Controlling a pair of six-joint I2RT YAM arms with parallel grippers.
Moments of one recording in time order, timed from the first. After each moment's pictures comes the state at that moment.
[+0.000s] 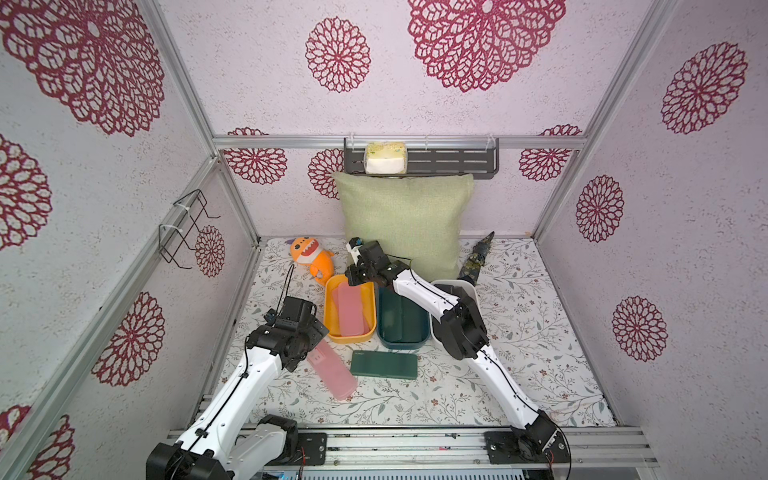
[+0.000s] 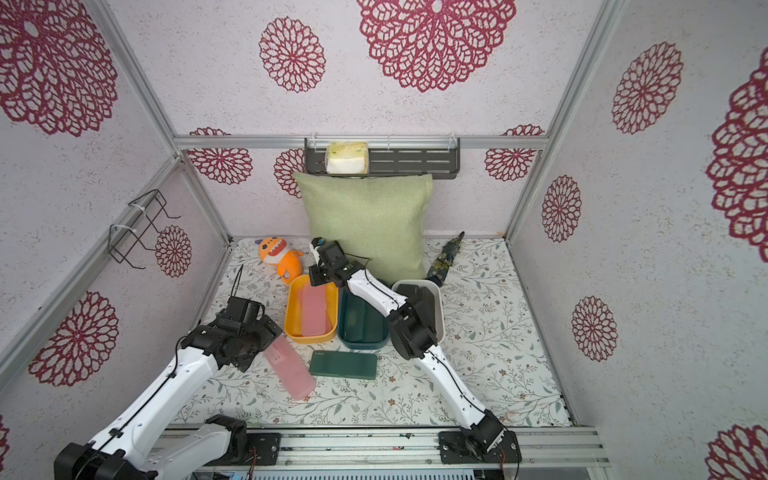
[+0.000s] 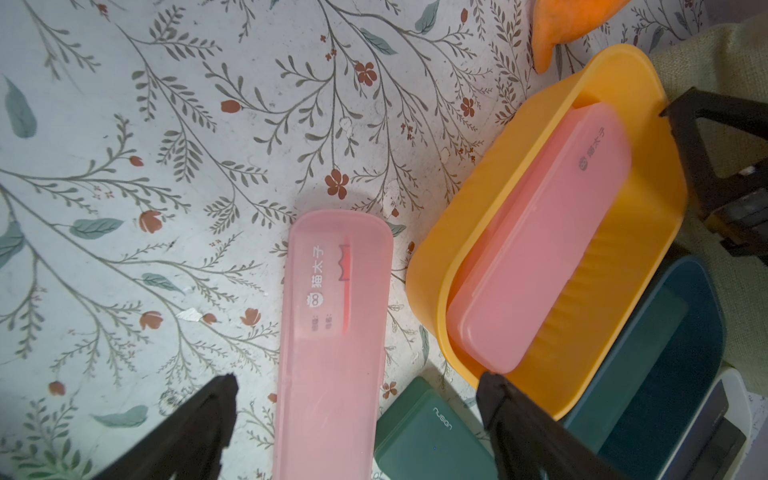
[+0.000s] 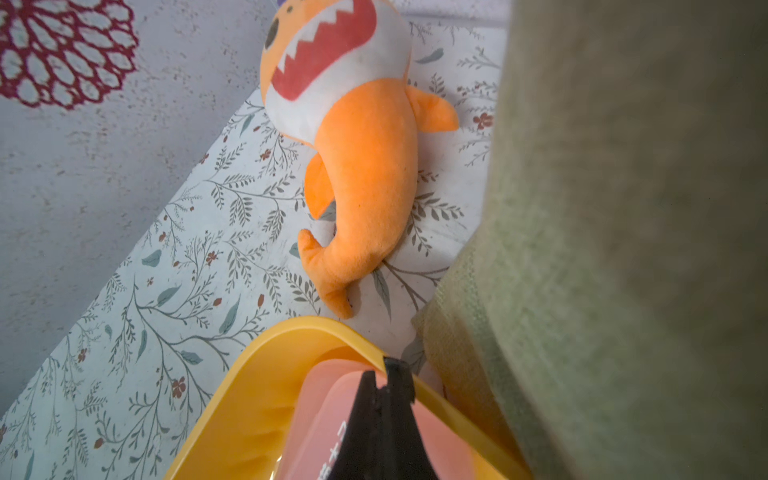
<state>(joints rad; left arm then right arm) -0.24 1.05 0.79 -0.87 -0.13 -1.08 0.76 2.65 2.44 -0.42 -0.19 0.34</state>
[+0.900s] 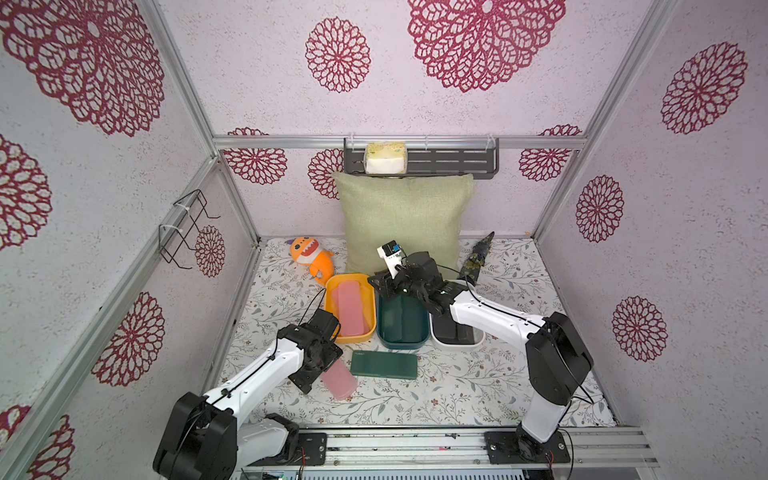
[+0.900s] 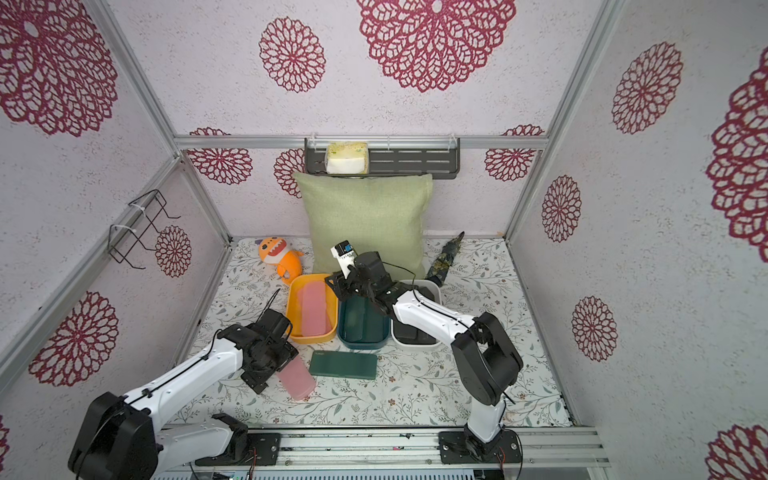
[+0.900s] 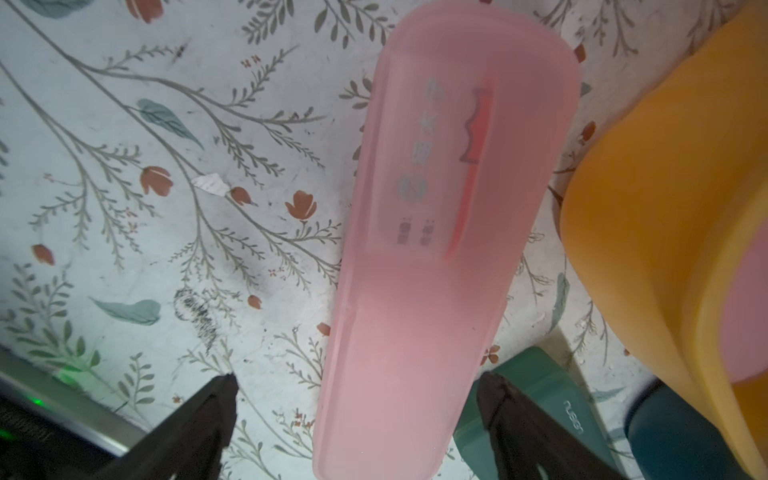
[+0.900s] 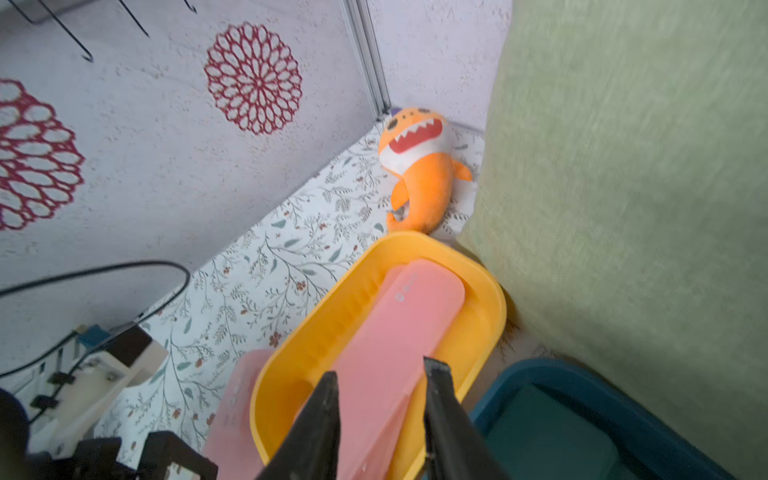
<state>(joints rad) -0.43 1.25 0.73 -0.94 -0.10 -1.35 0.75 1.77 1.31 0.05 -0.22 0.22</state>
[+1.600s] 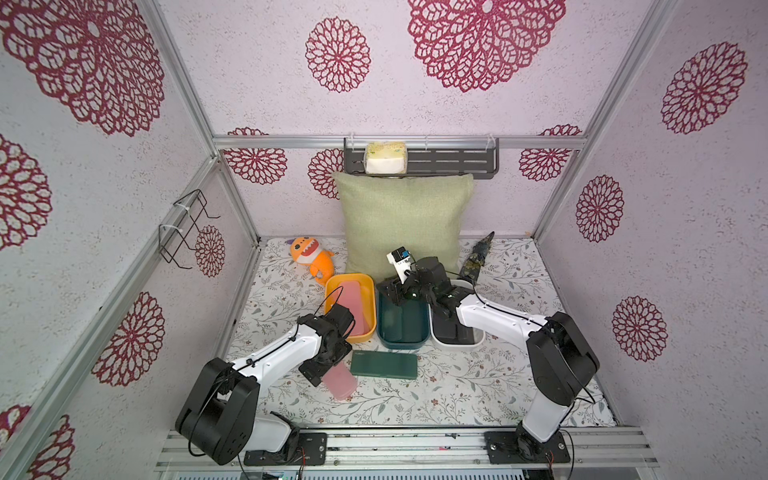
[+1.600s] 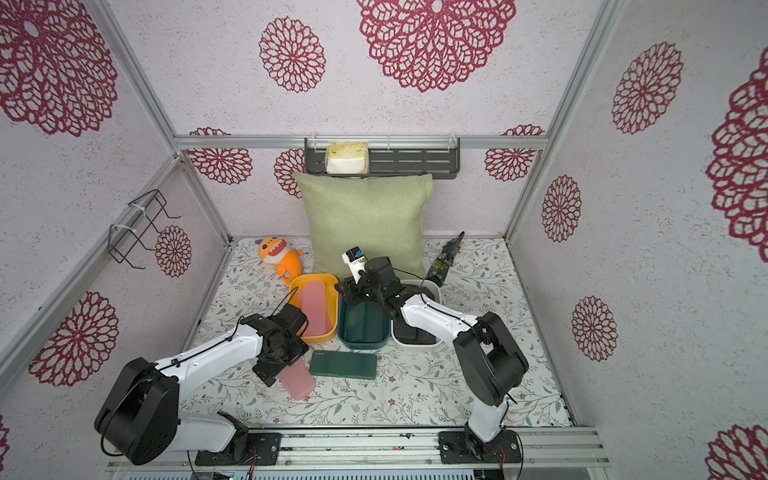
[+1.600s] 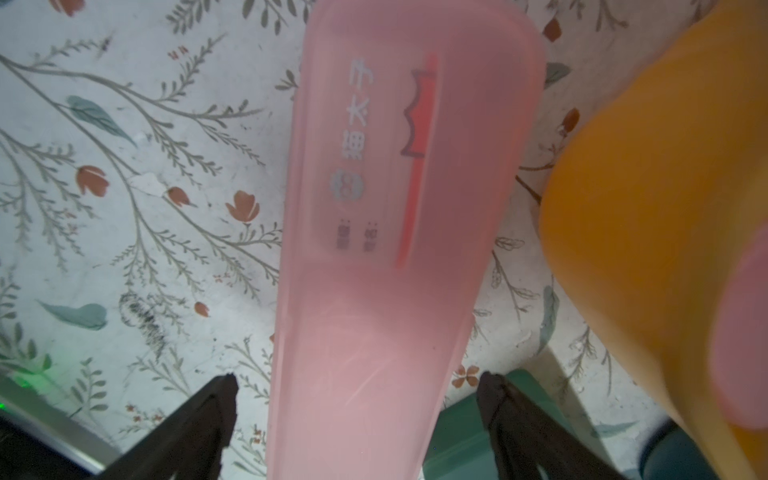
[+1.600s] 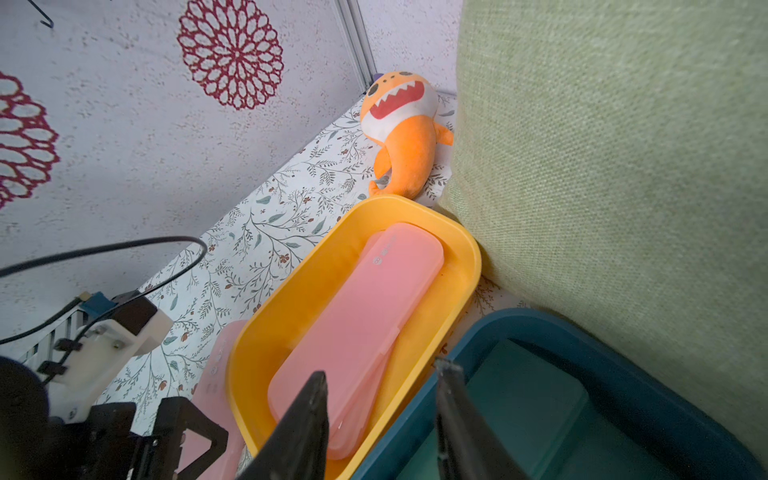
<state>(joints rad) -0.51 1.42 0.80 -0.91 -0.13 -1.40 0.70 1.75 1.22 0.10 -0.27 0.22</state>
